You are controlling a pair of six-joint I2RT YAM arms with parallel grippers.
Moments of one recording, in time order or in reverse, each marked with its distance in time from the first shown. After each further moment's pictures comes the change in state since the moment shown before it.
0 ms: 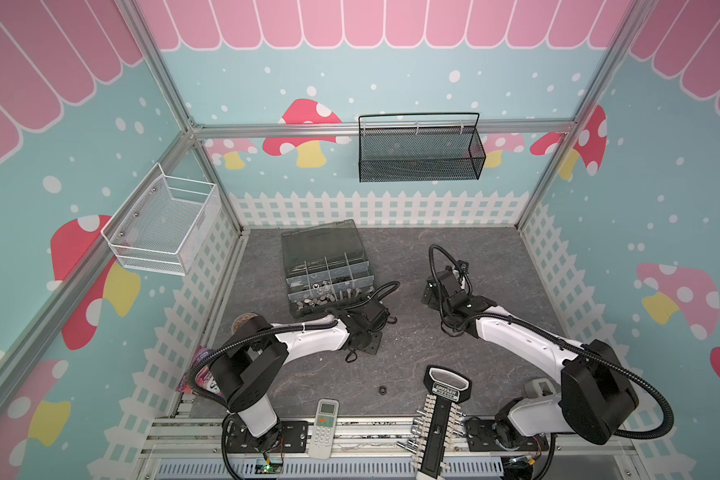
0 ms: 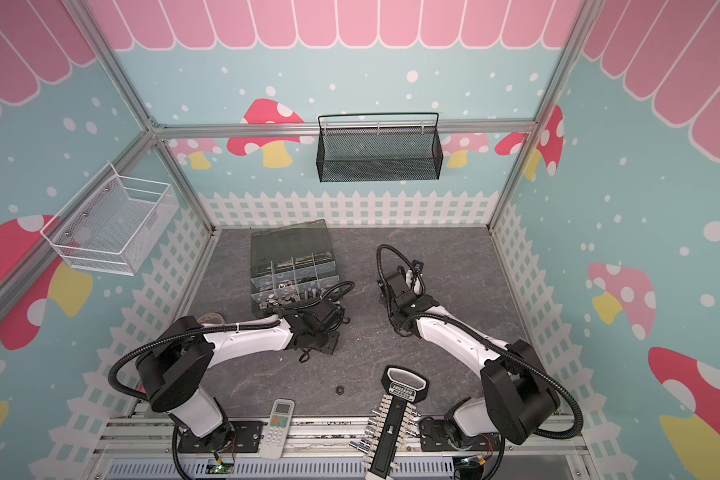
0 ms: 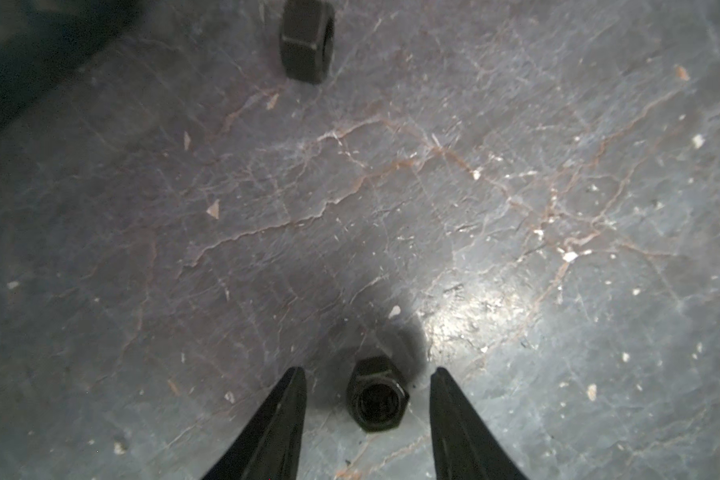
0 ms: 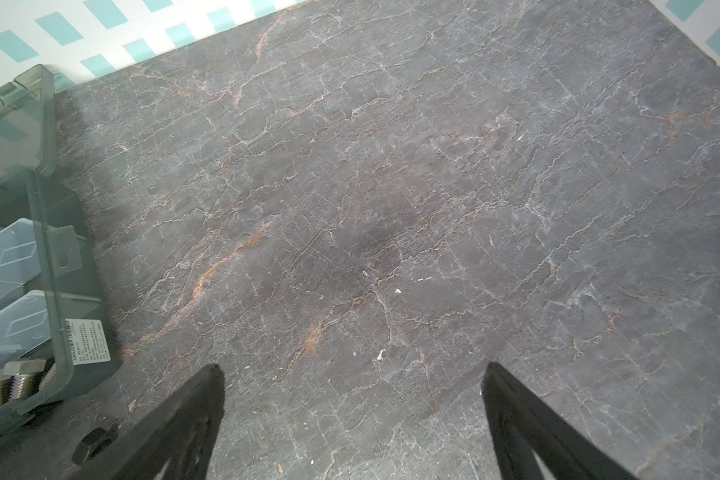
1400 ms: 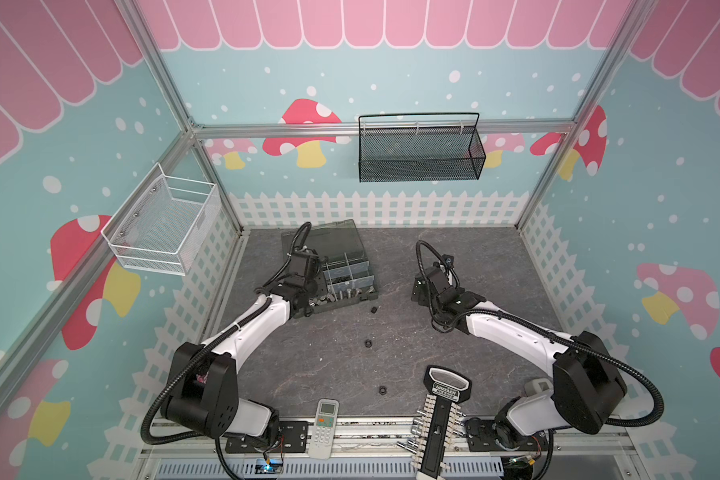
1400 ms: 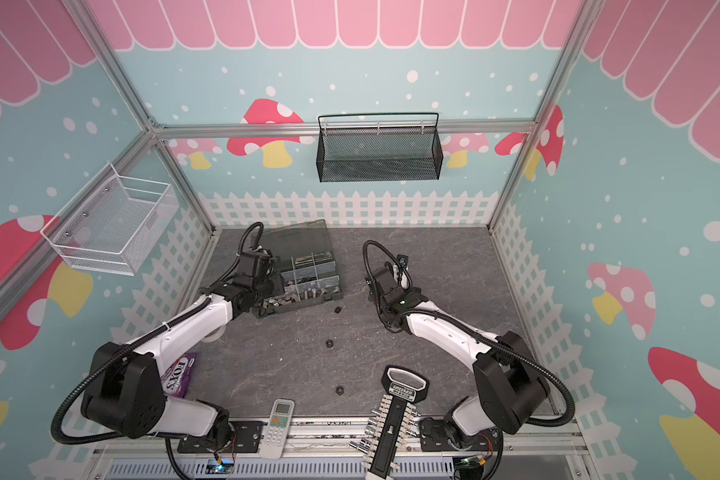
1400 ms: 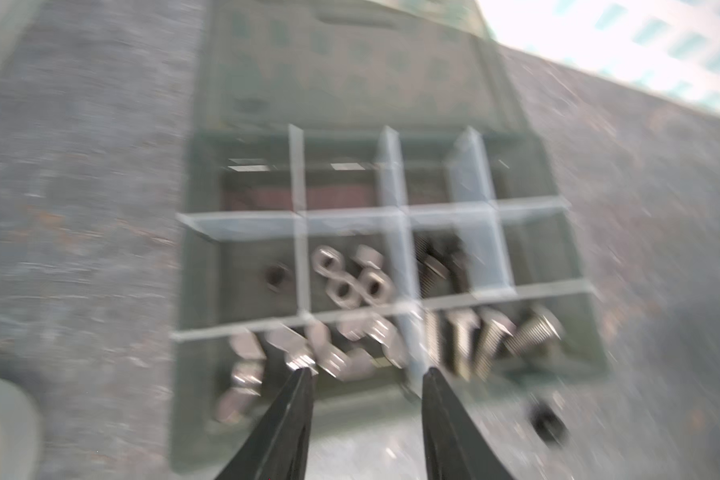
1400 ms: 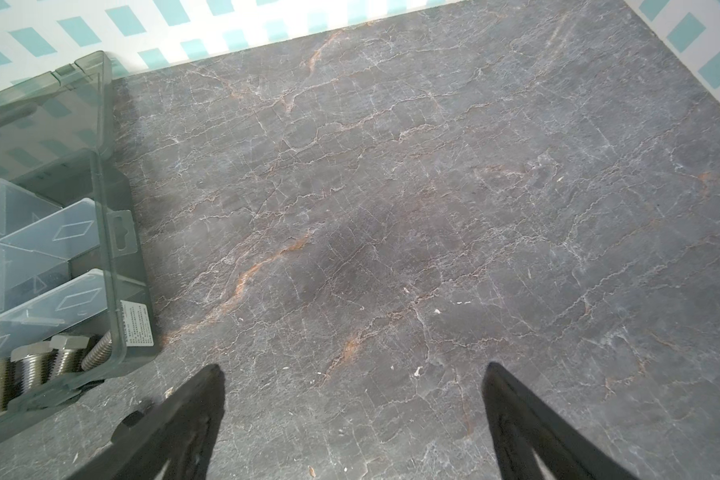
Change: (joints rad) left arm 0.481 -0.282 -0.002 0.128 -0.045 0.010; right arm 0.063 0.064 0.080 0.017 0.031 -0.074
